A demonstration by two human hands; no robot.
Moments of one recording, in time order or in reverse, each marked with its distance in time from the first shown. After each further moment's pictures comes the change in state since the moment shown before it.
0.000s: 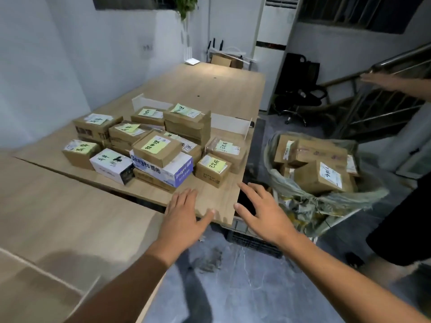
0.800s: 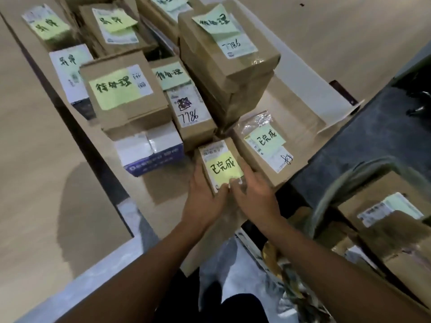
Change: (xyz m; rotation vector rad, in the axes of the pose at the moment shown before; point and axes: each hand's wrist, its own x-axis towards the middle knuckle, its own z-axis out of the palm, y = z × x) left_hand 0.318 -0.007 0.225 -0.711 0.313 -0.688; right_hand 0.377 0.199 0.159 0.046 -0.429 -0.099
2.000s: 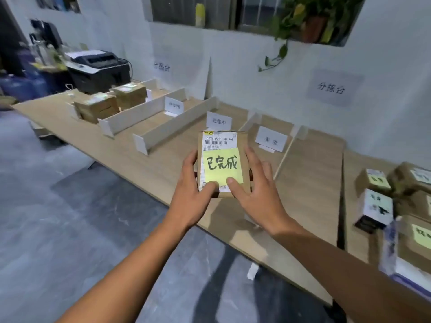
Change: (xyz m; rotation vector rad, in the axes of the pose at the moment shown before) left_hand -0.497 -0.009 -0.396 -0.103 1.293 0.188; right_hand -0.367 -0.462 0.075 0.457 -0.490 -1.379
